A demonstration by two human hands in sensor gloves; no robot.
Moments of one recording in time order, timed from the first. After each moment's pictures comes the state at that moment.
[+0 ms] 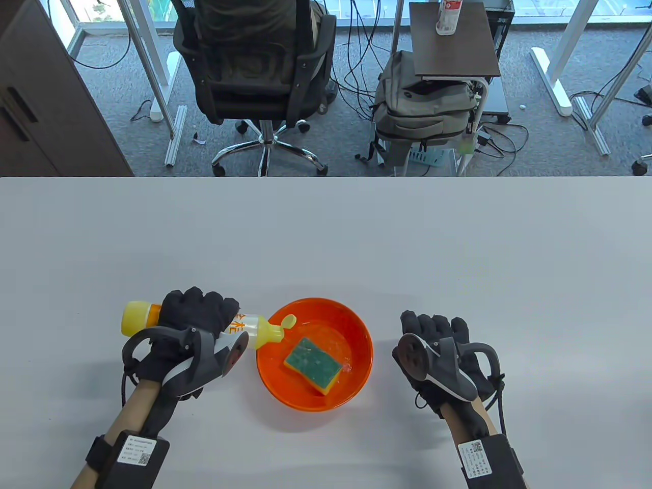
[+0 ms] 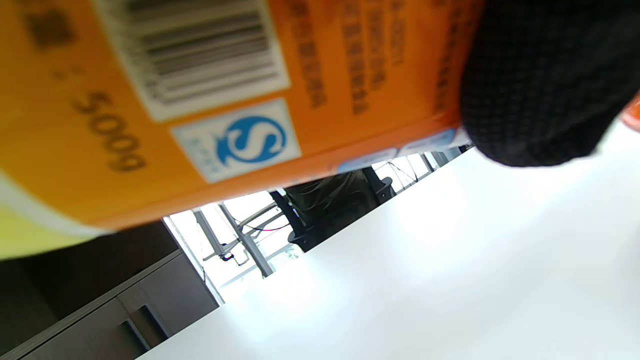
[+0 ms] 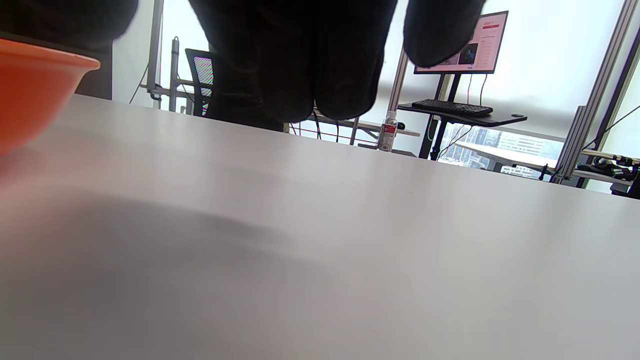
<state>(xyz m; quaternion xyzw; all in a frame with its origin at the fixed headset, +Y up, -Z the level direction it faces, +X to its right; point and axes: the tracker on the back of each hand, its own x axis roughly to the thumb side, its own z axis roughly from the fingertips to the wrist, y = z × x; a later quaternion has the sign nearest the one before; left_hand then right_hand) -0.222 -0.653 -0.253 0.12 -0.09 -0.26 0.95 0.145 -0.702 -0.245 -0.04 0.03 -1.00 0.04</state>
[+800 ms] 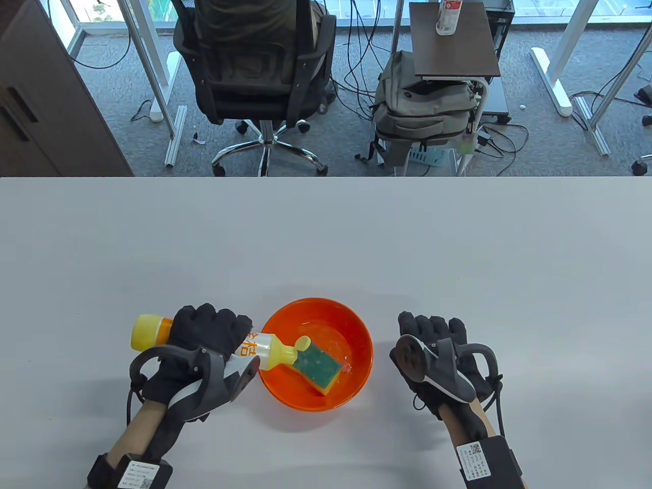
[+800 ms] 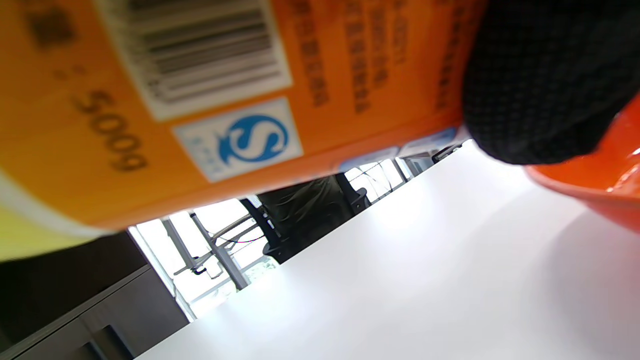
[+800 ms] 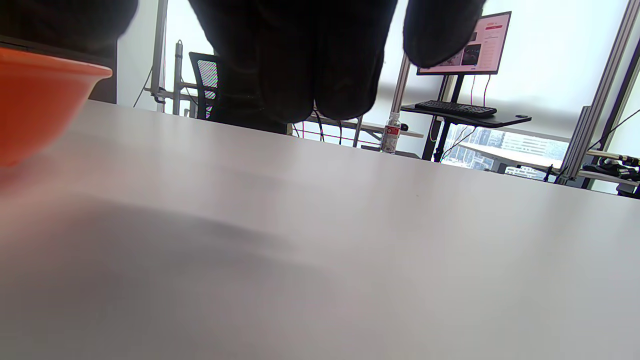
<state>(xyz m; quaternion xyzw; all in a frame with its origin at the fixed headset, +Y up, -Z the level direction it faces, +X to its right) -0.183 -0.646 -0.226 0.12 -0.14 -0.25 0.95 0.142 -0.703 -0.244 -0.05 0.03 -1.00 0.04</state>
